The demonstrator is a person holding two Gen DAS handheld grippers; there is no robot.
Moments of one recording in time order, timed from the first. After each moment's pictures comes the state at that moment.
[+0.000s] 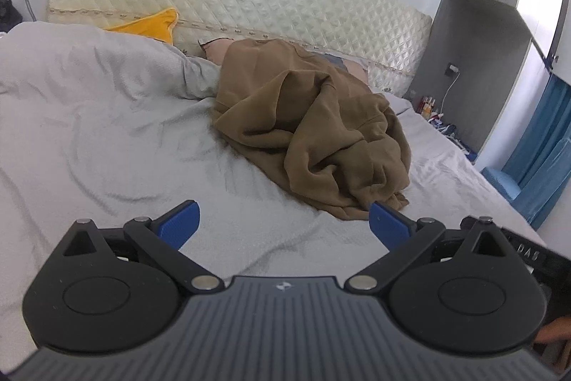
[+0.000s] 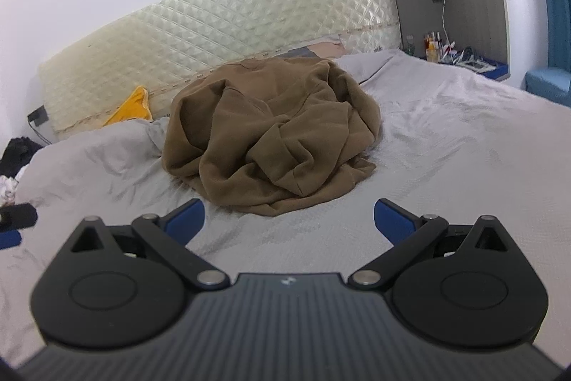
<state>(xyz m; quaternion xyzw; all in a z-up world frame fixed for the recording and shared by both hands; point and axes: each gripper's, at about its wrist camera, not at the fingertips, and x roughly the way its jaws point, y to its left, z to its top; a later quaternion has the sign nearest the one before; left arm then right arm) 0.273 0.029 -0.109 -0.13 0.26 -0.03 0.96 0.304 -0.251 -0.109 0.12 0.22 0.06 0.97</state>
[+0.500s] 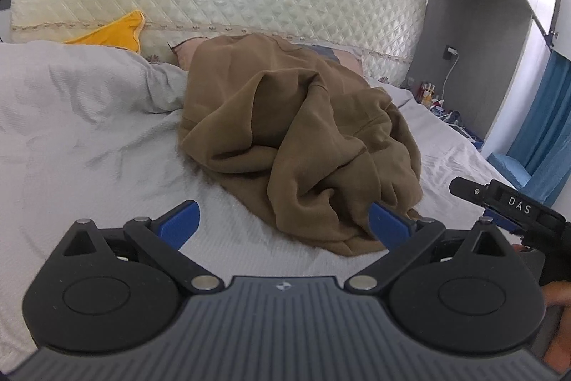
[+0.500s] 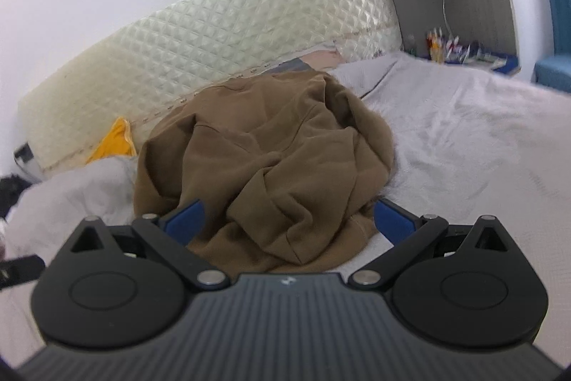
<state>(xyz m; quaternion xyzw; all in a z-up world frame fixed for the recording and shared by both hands) 0.402 -0.007 -0.127 -0.09 0.27 -0.05 0.96 0.428 -0.271 -0.124 0.18 0.20 0.05 0.96</state>
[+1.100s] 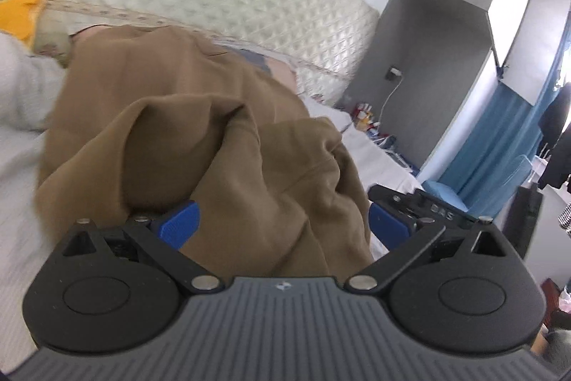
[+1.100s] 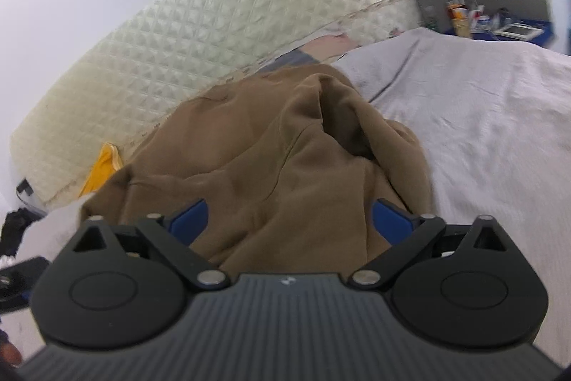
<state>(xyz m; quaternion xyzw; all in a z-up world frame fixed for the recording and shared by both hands) 0.606 -0.041 -0.154 -0.17 0.24 -0.19 0.94 0.609 -0.312 -0.144 0.21 0.21 0.10 0.95</state>
